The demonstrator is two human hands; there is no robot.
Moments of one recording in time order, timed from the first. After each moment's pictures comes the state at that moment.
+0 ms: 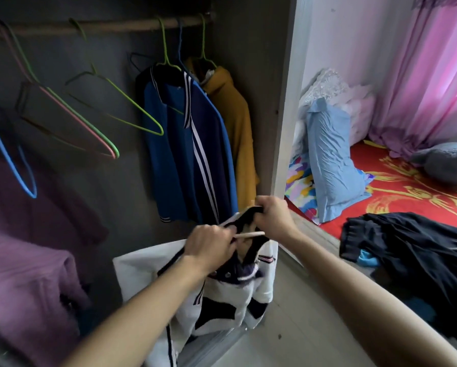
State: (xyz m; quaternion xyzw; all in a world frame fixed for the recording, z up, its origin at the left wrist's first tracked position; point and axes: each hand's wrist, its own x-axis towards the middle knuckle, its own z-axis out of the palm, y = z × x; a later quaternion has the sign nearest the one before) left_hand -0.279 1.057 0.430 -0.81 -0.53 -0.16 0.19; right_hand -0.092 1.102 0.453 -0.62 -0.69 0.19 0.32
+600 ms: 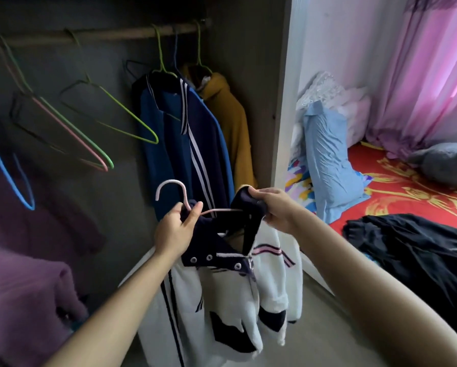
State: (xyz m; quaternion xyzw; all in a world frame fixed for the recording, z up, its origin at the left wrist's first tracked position) left_hand -0.338 1.091 0.439 -0.59 -0.65 -0.45 -0.16; right_hand -0.097 1.125 0.490 -0.45 -0.41 0.67 0.42
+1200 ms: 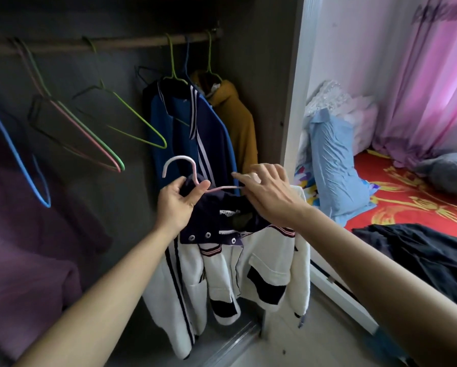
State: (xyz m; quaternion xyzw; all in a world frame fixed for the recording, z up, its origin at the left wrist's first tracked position) left_hand -0.339 1.108 0.501 -0.60 -0.52 -0.58 -0.18; right_hand -0.093 1.121 0.519 -0.41 -0.86 -0.16 0.24
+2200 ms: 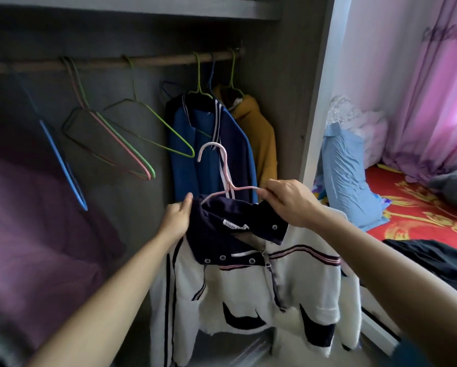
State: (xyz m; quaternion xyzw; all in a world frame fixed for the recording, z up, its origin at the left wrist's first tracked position) left_hand -0.403 1.104 0.493 -0.53 -0.66 -0.45 -0.28; right_hand -0.116 1.115 0.547 -0.43 -0.86 0.00 0.27
